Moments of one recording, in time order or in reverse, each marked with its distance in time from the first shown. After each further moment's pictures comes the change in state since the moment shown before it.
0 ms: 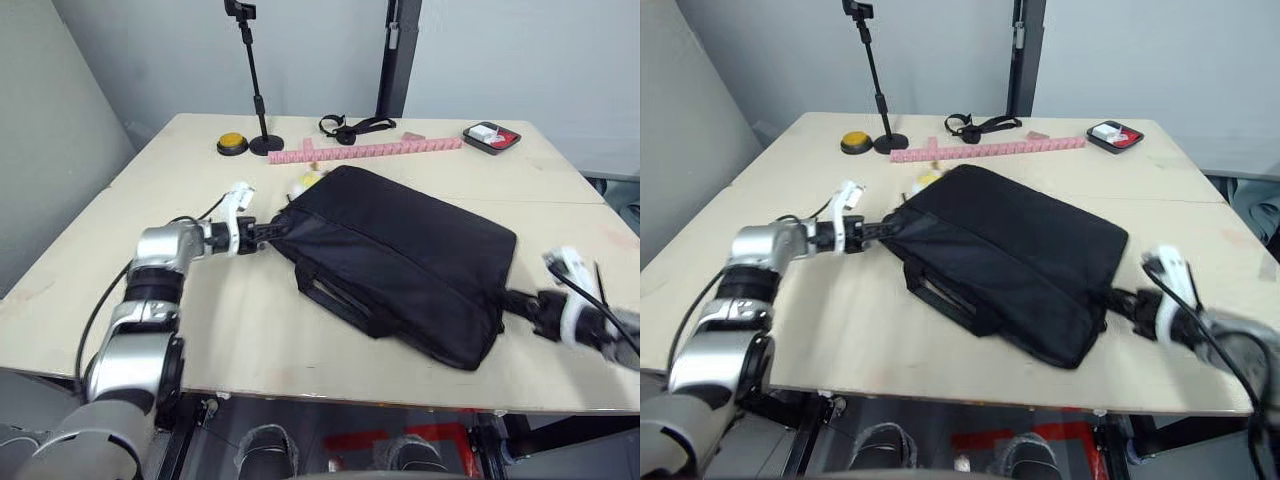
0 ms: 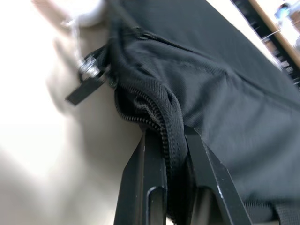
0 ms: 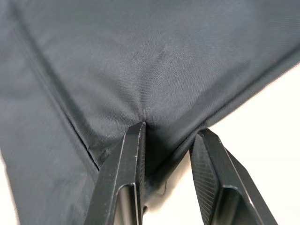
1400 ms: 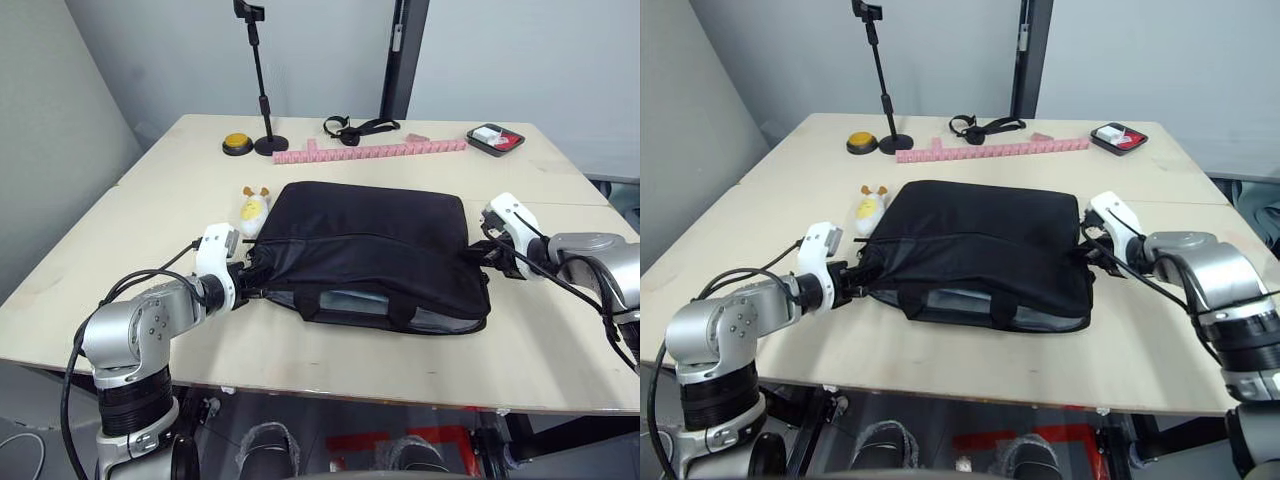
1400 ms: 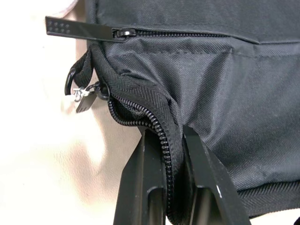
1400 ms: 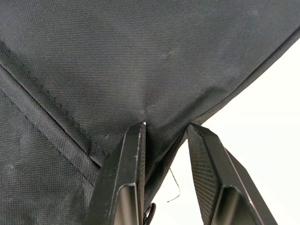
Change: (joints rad) left arm 0.393 -0.273 0.278 -0.975 -0.135 0.636 0.654; right arm -0.404 -0.114 0.430 0.176 -0.418 -0.067 0.217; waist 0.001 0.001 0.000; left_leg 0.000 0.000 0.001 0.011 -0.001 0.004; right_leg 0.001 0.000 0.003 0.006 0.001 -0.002
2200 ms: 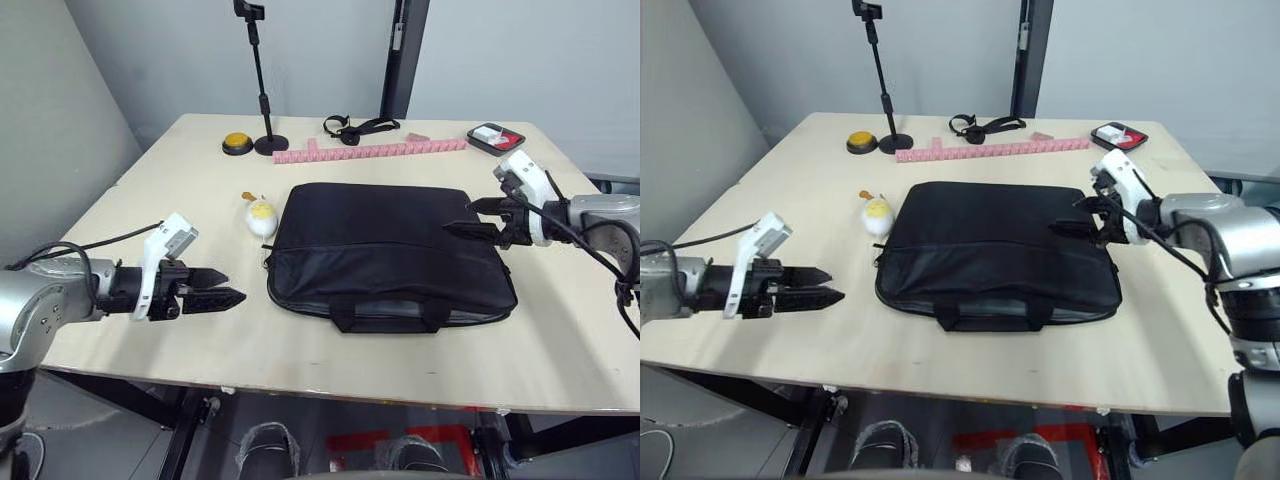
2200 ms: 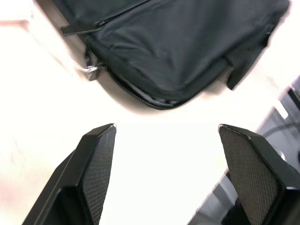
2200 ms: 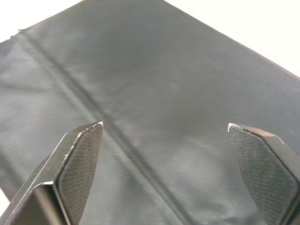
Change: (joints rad) left arm 0.130 0.777 -0.093 0.161 -0.331 -0.408 -0.686; right arm -0.097 -0.092 -0.097 -0.033 0.119 -0.021 0.237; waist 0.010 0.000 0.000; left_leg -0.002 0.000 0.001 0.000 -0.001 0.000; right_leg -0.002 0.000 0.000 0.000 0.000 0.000
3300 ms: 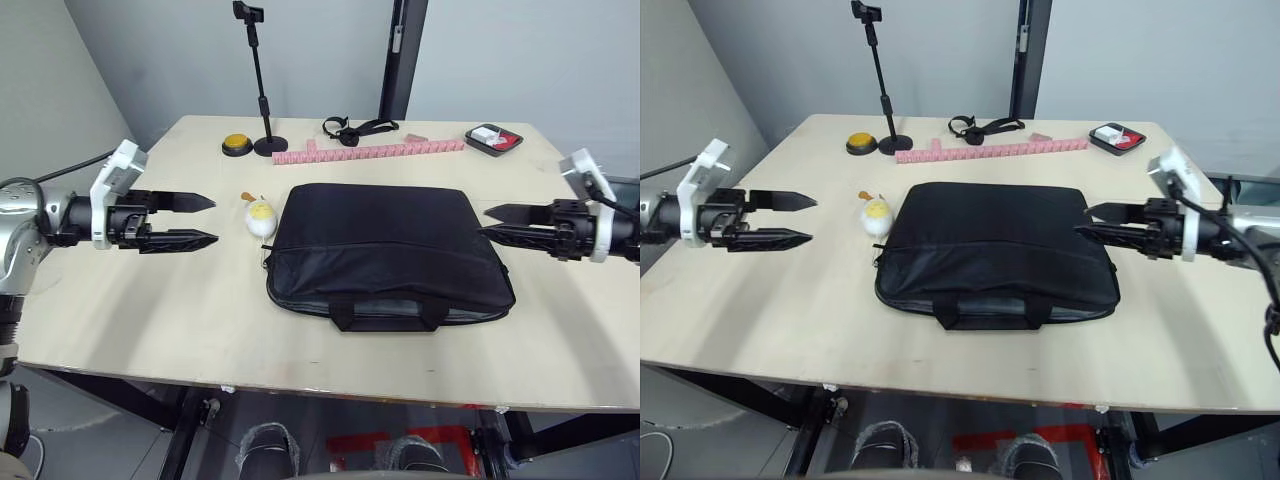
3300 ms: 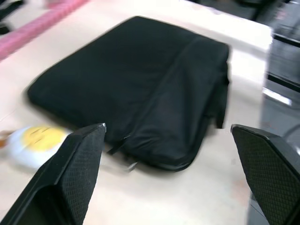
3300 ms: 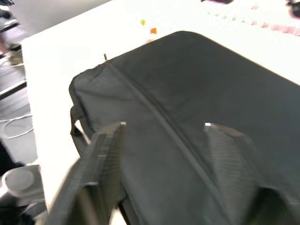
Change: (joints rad) left arm -0.306 0.047 -0.138 0.386 0.083 -0.461 -0.378; right arm 0.130 -0.042 -0.144 -0.003 0.173 -0.106 0.173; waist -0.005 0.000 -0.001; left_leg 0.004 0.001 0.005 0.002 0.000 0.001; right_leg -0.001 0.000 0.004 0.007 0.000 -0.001
